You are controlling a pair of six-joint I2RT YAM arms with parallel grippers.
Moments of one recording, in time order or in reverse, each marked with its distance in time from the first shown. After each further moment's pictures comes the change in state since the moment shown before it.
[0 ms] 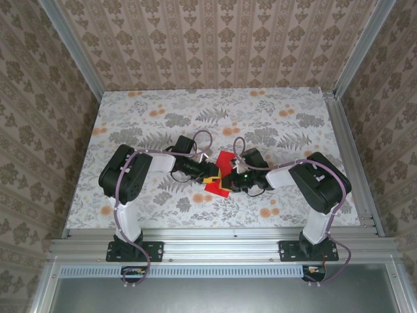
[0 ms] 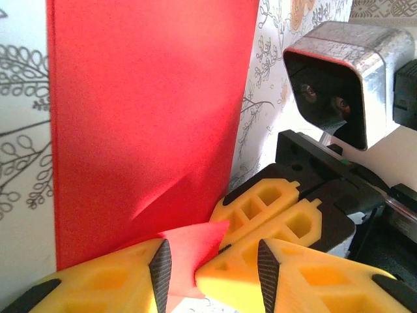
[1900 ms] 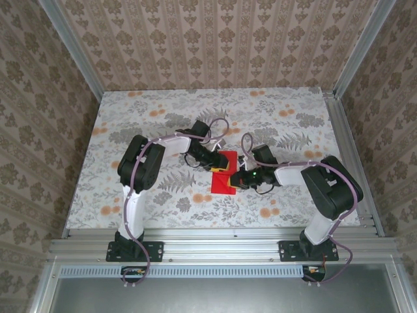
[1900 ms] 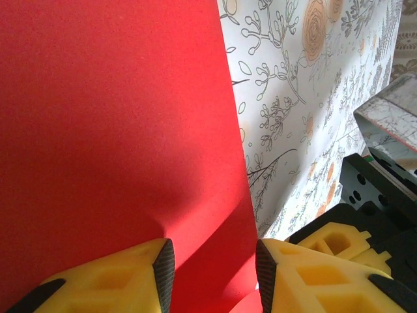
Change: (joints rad) left arm -0.042 0.226 0.466 -0.470 -0.113 0.341; right arm -0.102 -0.097 0.001 -0.196 -0.032 -0.194
